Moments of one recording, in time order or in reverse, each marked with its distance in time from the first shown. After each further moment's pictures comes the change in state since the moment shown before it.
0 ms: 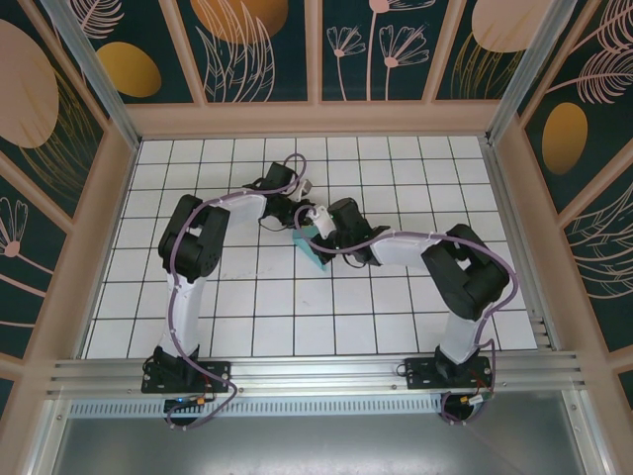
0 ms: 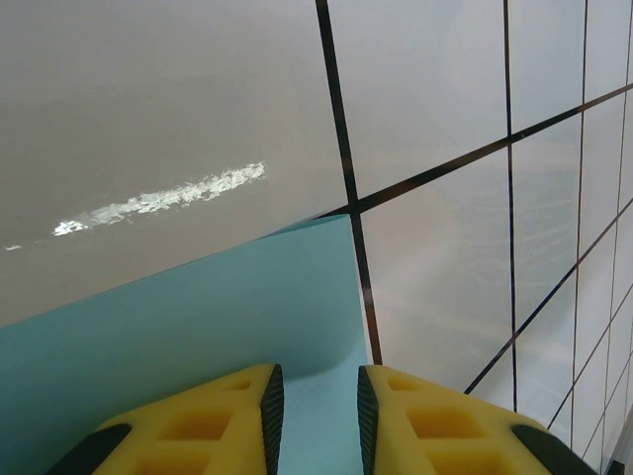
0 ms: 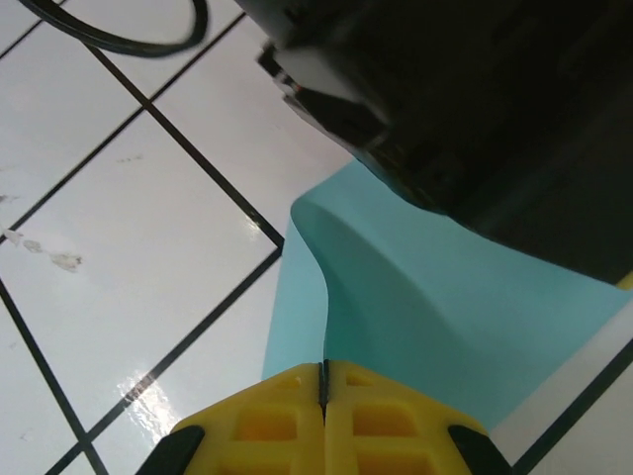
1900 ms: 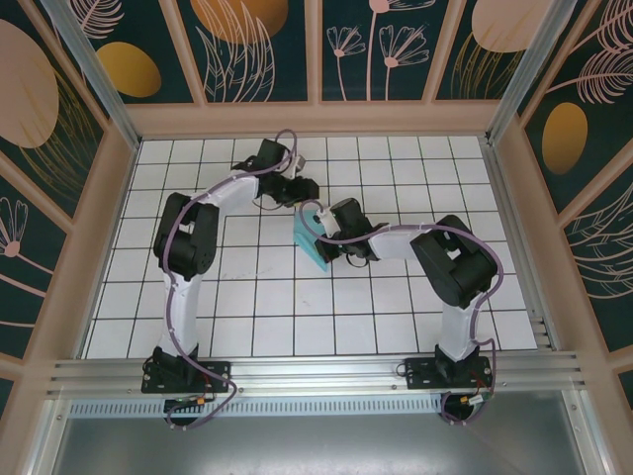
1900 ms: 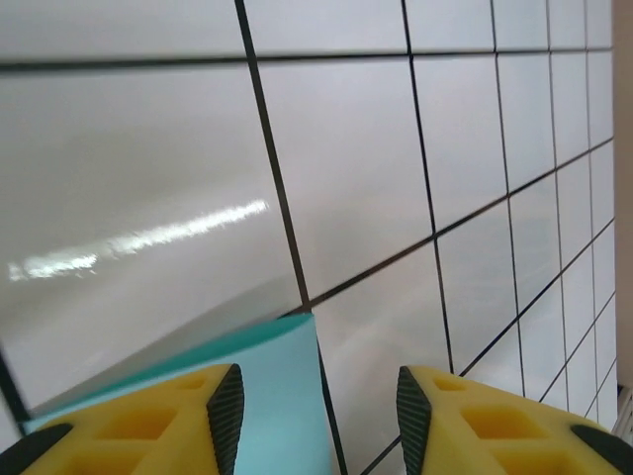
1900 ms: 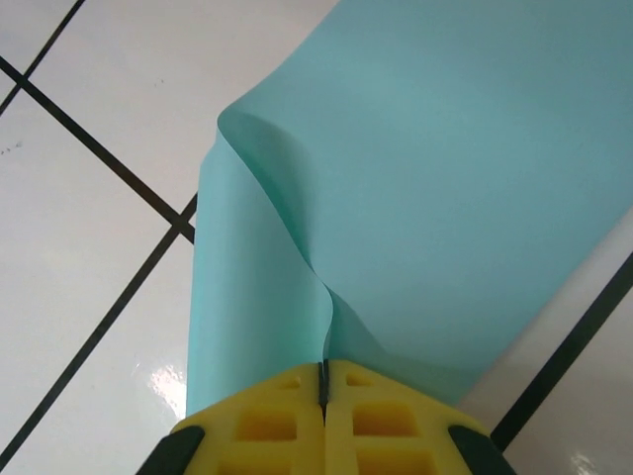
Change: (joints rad) left arm 0.064 -0.011 0.198 -0.151 -0.018 0.030; right arm -0.037 0.086 0.027 -0.018 -0.001 0.085
